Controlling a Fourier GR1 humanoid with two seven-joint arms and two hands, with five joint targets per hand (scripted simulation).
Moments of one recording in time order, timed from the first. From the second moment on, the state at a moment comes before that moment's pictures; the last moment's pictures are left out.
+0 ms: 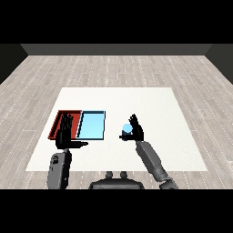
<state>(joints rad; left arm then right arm) -0.03 0.07 0.11 -1.66 0.14 -0.12 -0.35 -0.36 0.00 0.23 -0.99 -0.48 -0.09 -0.42</state>
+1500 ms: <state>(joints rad) -0.02 0.06 0.07 -1.68 0.10 -0.10 -0.32 -0.51 -0.01 0.36 -0.84 -0.44 -0.47 -0.44</state>
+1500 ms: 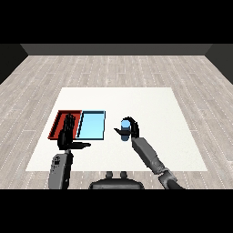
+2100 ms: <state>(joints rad) -0.06 0.03 -0.06 -1.60 0.04 -0.10 -0.26 -0.53 -0.15 0.41 -1.20 -0.26 -0.55 -0.19</state>
